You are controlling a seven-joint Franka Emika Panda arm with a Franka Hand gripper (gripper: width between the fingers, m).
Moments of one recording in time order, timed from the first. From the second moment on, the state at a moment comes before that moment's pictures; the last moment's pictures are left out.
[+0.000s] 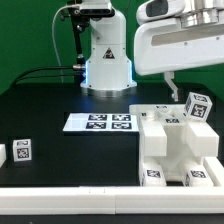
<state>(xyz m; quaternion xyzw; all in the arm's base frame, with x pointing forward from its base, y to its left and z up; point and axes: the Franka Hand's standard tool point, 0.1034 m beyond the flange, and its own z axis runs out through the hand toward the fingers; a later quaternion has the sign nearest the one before) 0.575 0.119 0.128 -0.99 0.06 -0.07 0.07</state>
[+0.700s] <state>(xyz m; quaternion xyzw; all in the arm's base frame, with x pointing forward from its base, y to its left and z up) 0.586 0.101 0.121 -0.99 0.09 0.03 0.05</state>
